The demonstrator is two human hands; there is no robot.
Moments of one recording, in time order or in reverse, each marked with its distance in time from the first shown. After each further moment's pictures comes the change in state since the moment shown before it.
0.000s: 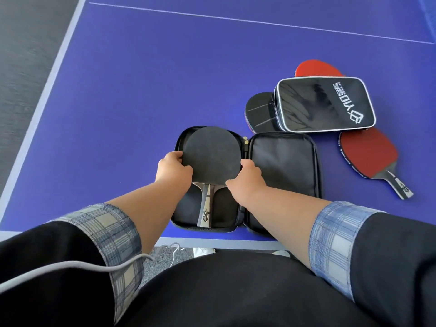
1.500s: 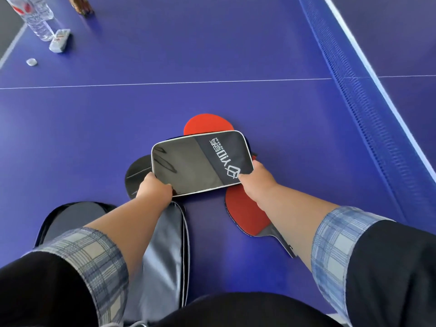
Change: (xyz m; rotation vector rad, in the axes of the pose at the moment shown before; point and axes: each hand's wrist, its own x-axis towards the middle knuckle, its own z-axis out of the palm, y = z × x) left_hand -0.009 0.258 0.204 0.061 0.019 -0.040; right_hand 0.161 0.156 -0.329 0.258 0.135 -0.040
